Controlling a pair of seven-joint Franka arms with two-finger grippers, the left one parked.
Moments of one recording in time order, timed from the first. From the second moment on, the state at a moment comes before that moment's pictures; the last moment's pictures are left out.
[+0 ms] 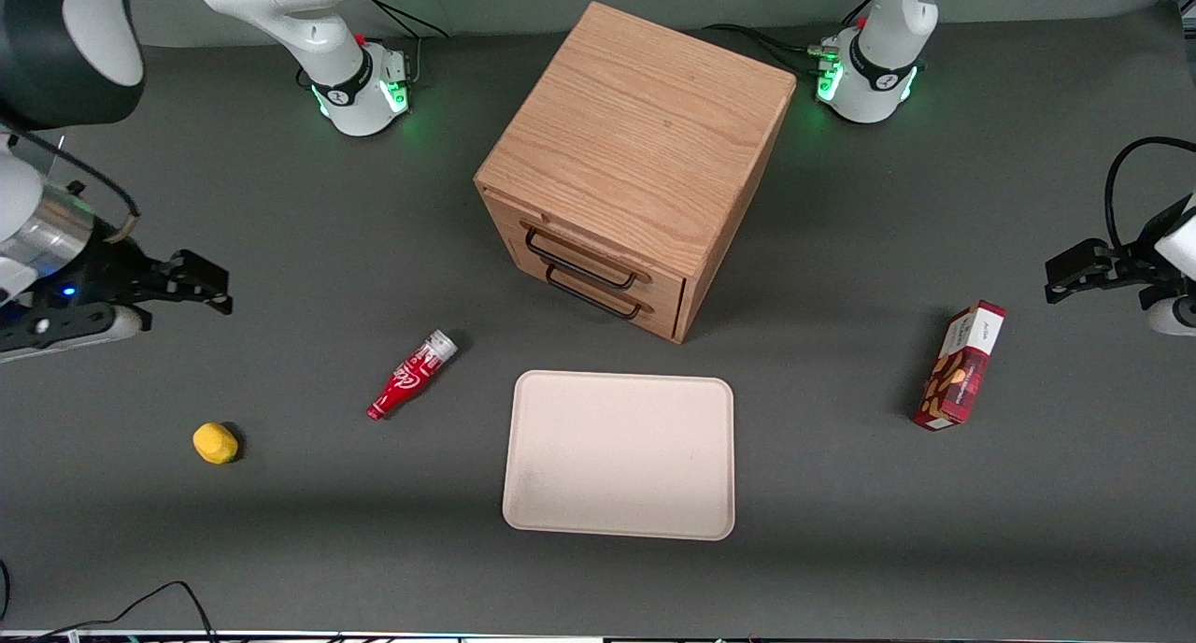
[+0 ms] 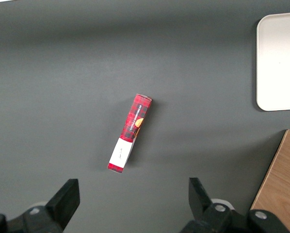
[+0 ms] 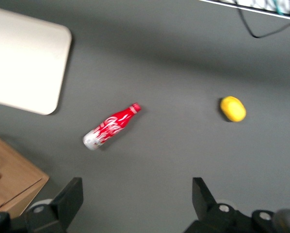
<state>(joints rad) 0.09 0.16 0.04 -1.45 0.00 1.66 -0.08</state>
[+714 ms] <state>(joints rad) 0.14 0.29 0.38 -1.36 -0.05 1.63 -0.25</state>
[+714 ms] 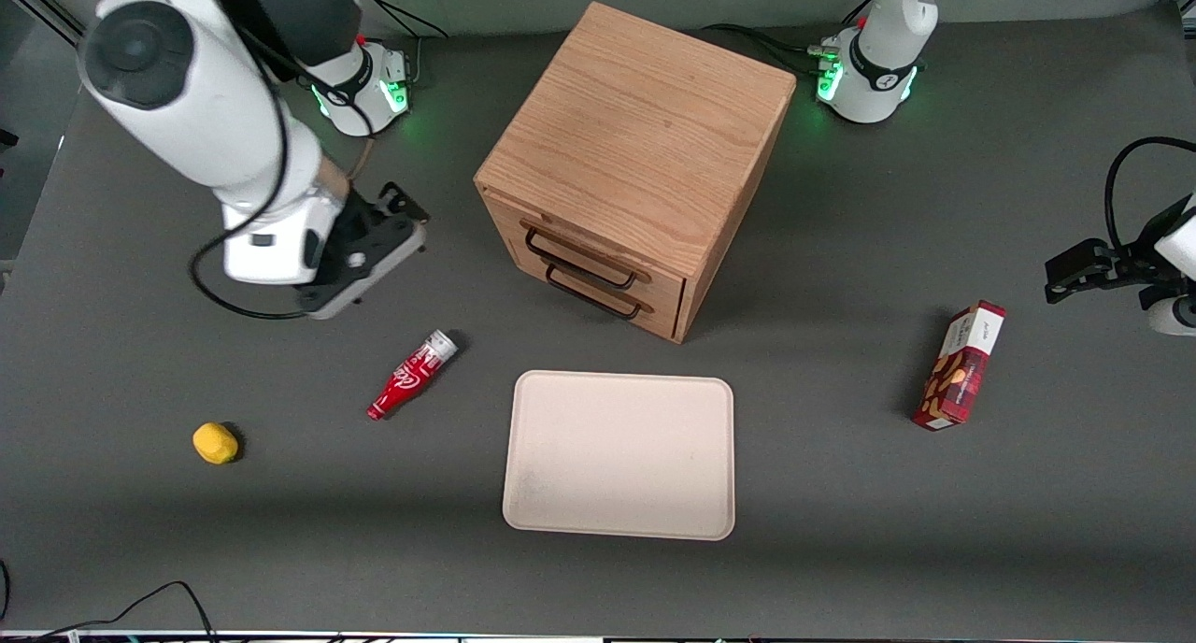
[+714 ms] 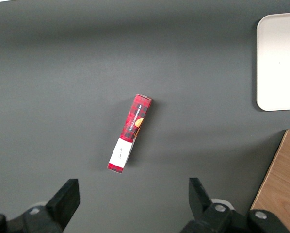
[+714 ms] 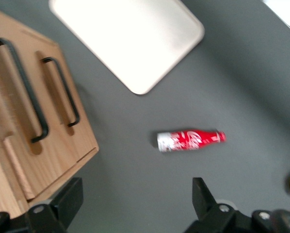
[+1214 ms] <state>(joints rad) 0.15 0.47 0.51 -1.29 0.02 1.63 -0.28</state>
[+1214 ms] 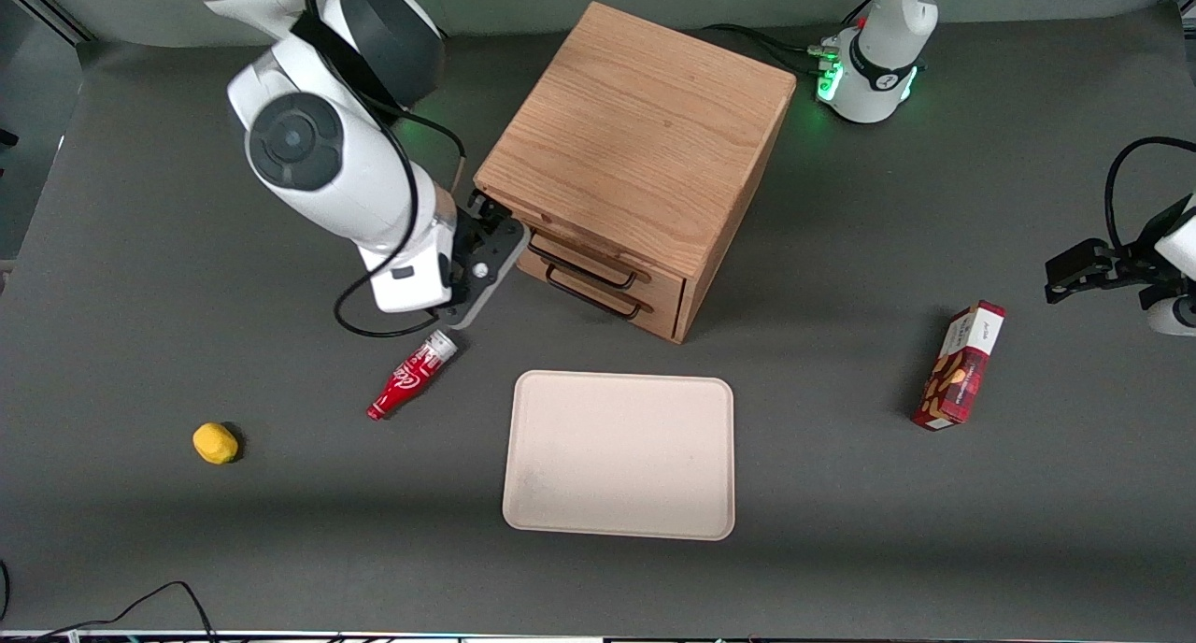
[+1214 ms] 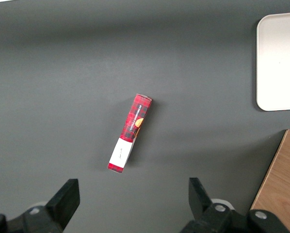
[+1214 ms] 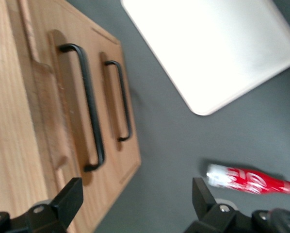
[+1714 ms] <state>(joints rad) 0.17 0.56 0.54 -1.28 0.06 1.73 -0.29</state>
